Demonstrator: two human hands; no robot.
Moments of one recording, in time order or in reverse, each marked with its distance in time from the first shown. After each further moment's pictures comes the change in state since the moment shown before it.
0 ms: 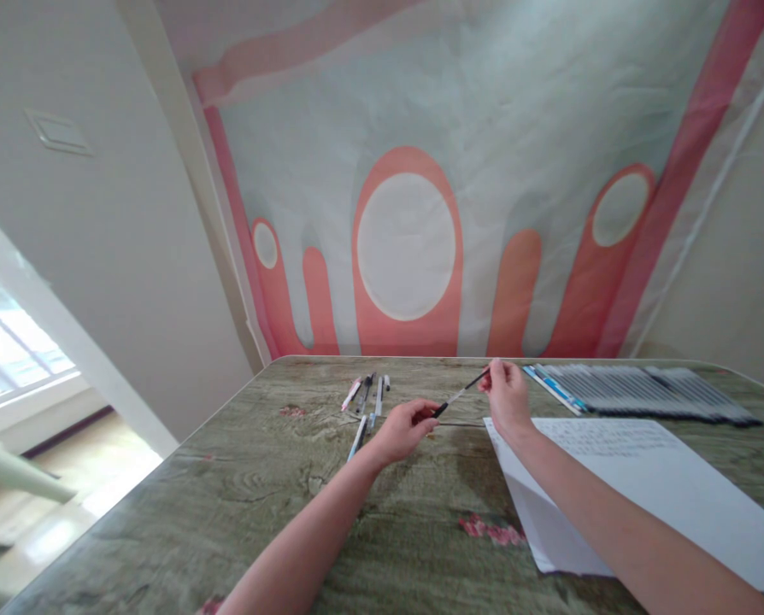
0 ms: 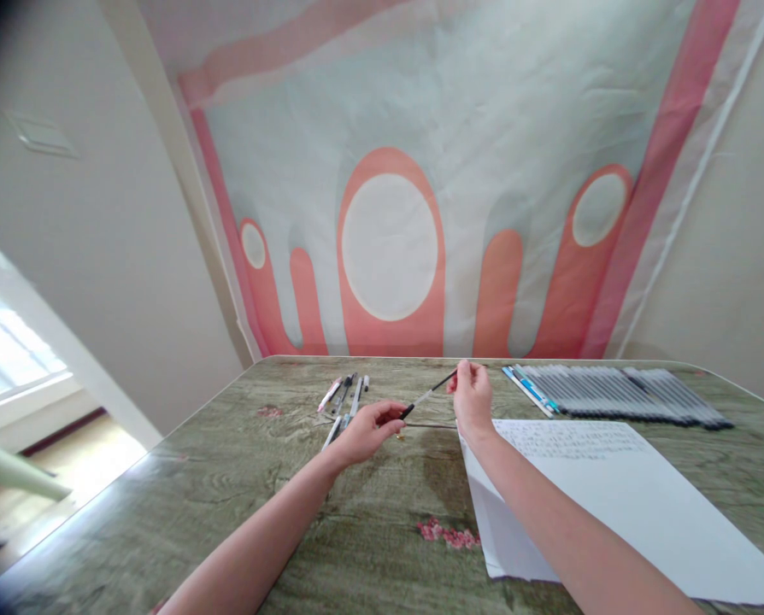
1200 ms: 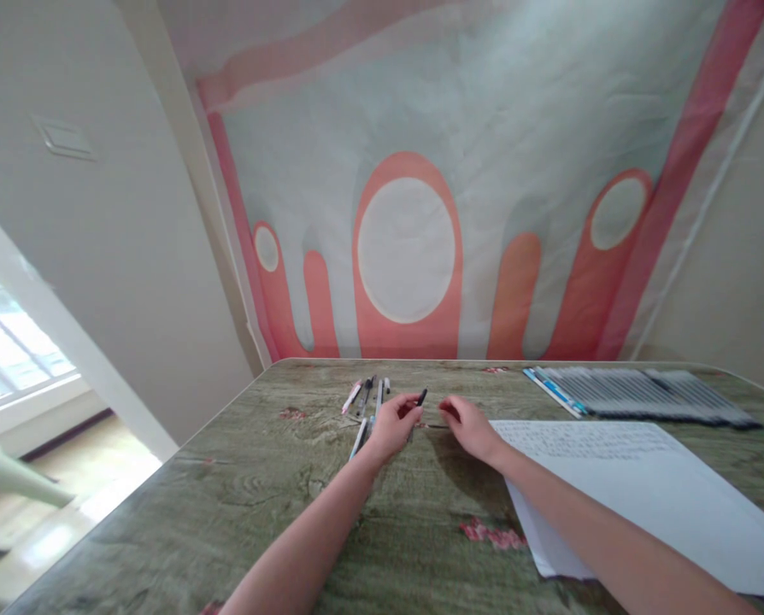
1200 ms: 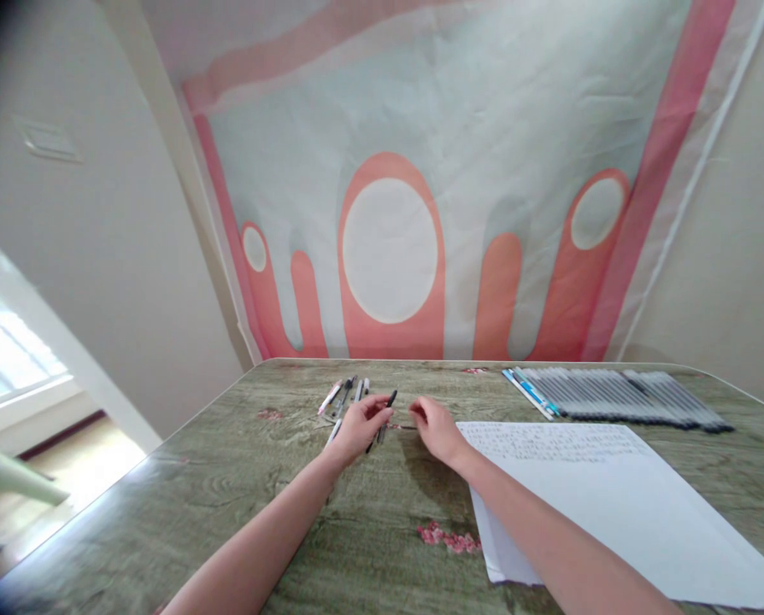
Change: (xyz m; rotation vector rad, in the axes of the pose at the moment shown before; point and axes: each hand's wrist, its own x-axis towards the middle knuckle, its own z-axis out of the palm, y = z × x) left_hand 0.009 -0.020 -0.004 -0.143 0.288 -0.067; right_hand -0.038 0.028 -0.002 -0.728 -0.769 -0.196
